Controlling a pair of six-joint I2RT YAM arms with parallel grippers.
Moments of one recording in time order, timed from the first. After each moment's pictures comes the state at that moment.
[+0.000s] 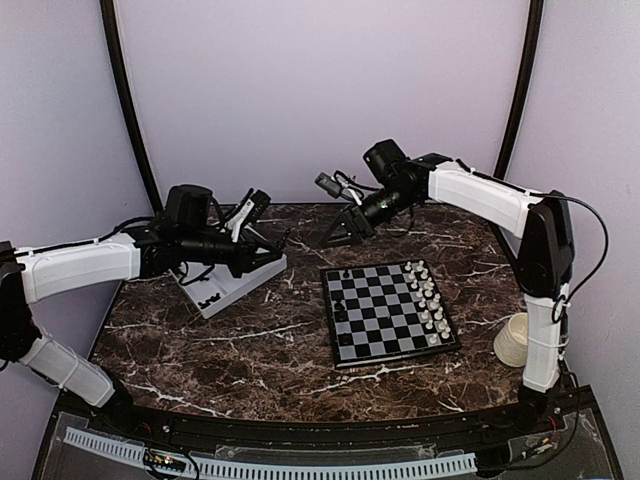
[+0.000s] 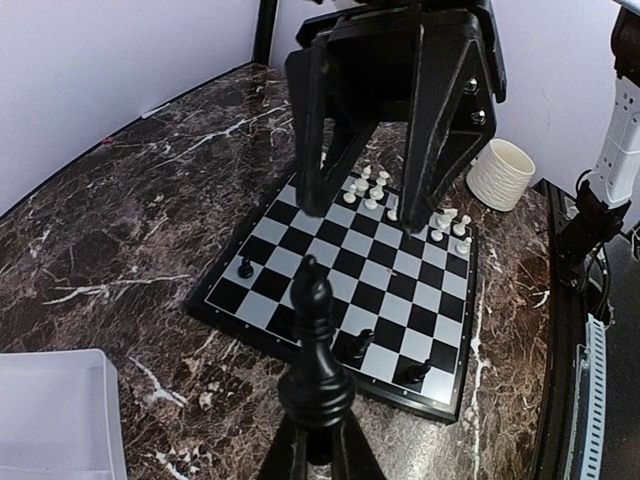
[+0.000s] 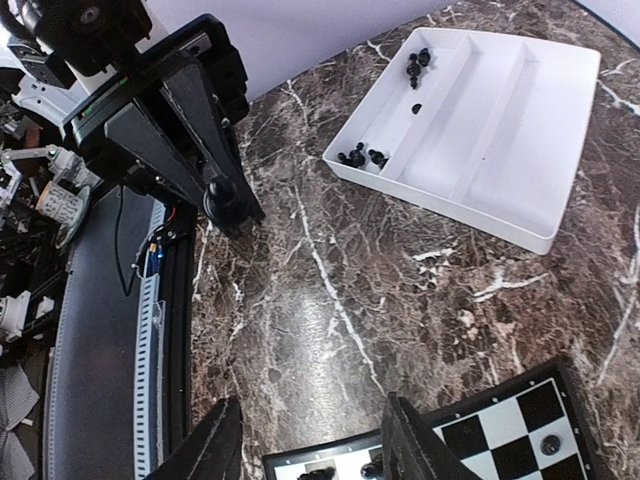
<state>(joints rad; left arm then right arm) -0.60 1.39 0.97 -0.07 0.49 0.05 0.63 2.04 1.91 -0.84 -0.91 -0.30</state>
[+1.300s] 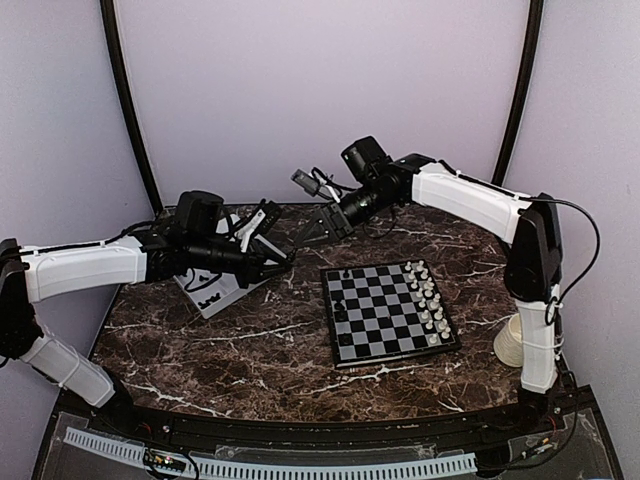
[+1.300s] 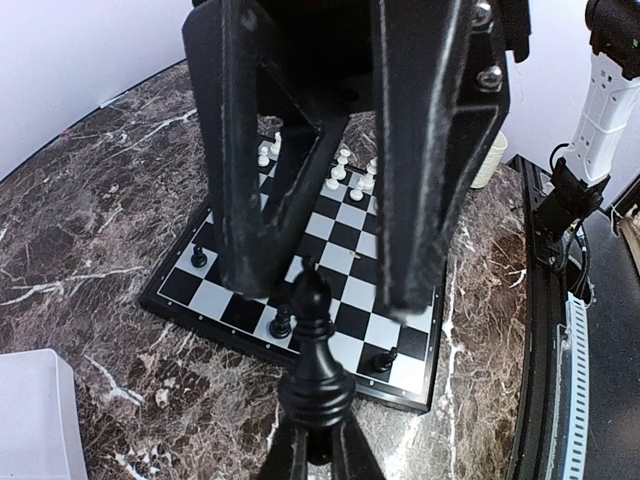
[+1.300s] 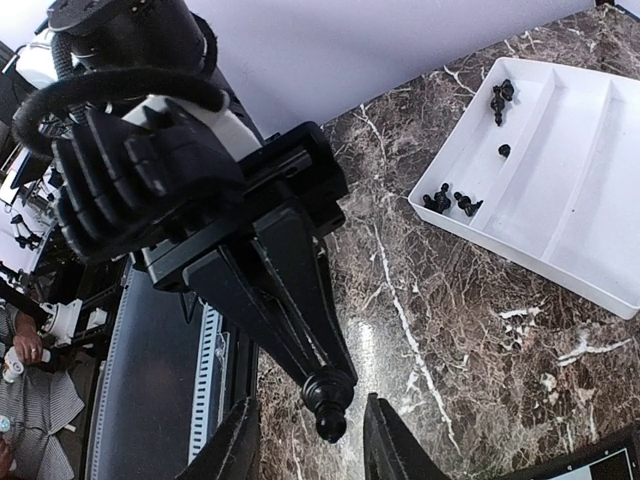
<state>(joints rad) -0.66 1.41 0.96 -0.08 0.52 0.05 0.73 2.09 2.00 -0.78 -1.01 -0.14</state>
